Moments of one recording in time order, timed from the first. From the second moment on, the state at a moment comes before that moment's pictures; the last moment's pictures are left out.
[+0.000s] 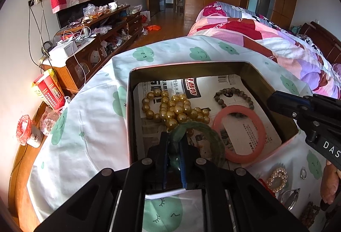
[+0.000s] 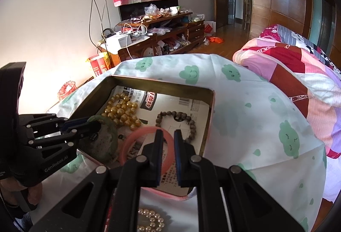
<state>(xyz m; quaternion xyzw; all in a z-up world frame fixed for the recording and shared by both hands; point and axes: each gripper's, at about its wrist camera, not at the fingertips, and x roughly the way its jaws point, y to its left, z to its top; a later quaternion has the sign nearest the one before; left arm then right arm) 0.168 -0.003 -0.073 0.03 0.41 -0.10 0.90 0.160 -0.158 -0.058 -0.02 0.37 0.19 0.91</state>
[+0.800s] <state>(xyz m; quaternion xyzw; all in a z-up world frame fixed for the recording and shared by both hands) 0.107 0.005 -0.051 0.01 0.38 -0.08 0.92 0.124 -0.189 -0.063 0.01 0.38 0.17 0.91</state>
